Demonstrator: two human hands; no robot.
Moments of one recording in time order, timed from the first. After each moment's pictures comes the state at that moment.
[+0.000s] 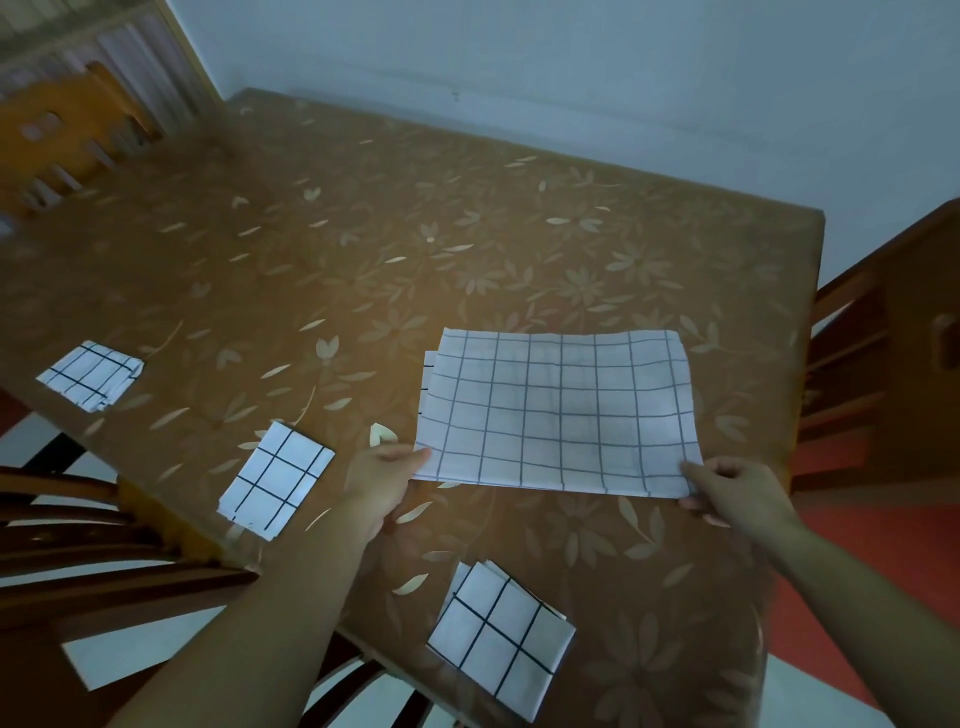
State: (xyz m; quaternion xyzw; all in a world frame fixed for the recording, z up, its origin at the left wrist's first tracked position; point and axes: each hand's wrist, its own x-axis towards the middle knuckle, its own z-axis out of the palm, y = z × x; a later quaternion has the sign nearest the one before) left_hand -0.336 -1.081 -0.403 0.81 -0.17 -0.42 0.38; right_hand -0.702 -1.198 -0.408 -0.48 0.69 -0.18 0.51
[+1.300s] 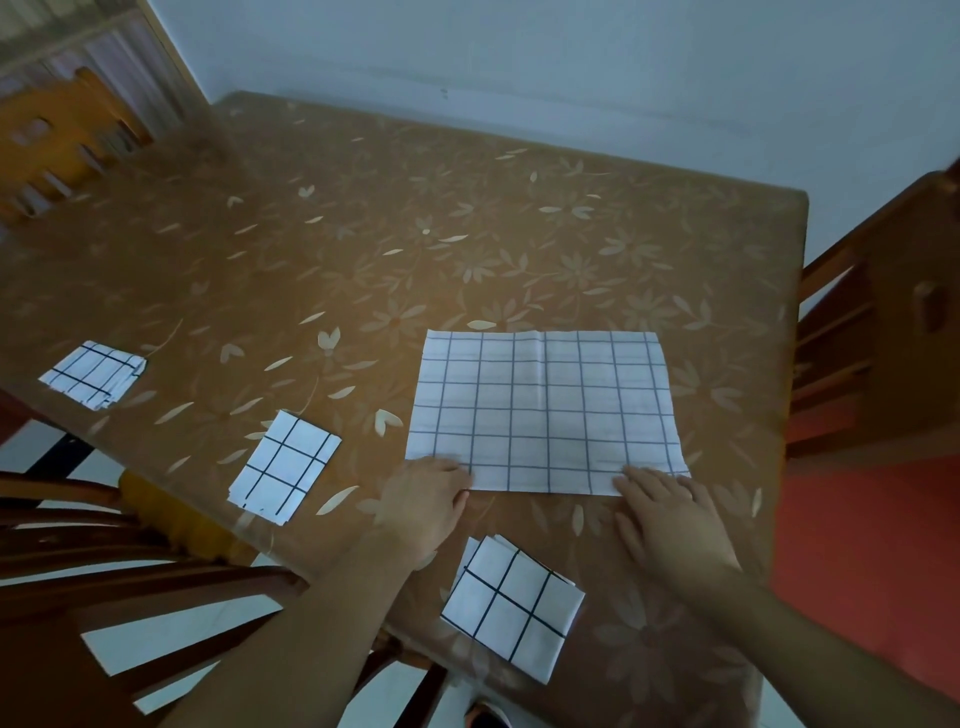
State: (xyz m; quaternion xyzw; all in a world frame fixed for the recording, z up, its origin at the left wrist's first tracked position) left_hand -0.365 -1.048 -0.421 0.69 -0.72 -0.06 0.05; right_hand -0.660 -1.111 -0.423 -0.88 0.48 -0.02 0.06
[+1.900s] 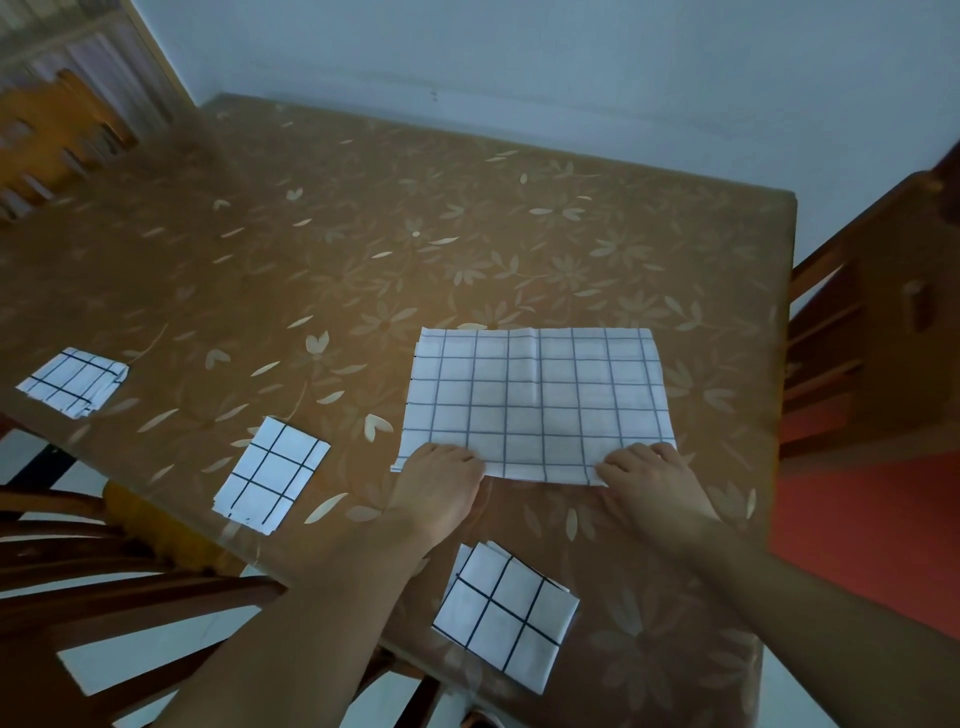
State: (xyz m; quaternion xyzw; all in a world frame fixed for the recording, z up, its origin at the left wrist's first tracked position) left_hand -0.381 -1.079 -0.415 0.65 -0.76 -0.04 -0.03; right_hand -0.642 -1.148 -0.401 -0.92 0.39 0.09 0.01
